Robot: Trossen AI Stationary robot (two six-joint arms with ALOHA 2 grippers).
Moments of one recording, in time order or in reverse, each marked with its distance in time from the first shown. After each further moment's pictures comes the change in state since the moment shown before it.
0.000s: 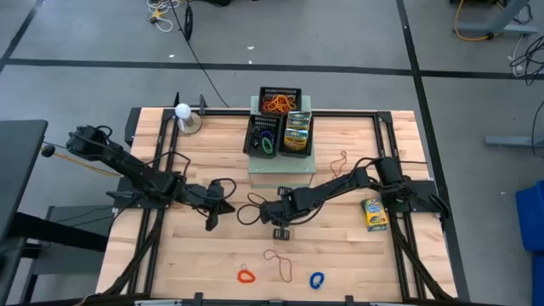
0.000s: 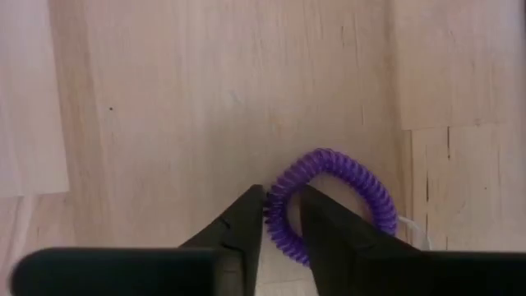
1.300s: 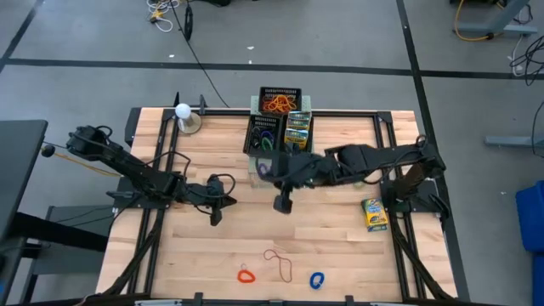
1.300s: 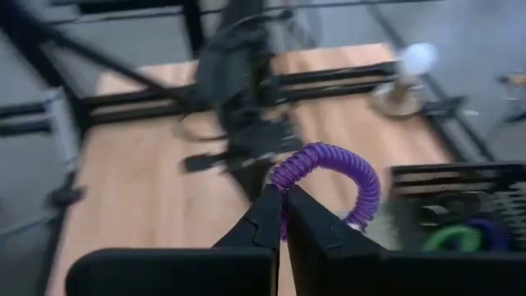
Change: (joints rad) left arm 0.006 0.000 0.000 0.001 -0.157 -0.008; right arm 0.005 -0.384 0.448 -0.178 0.198 -0.053
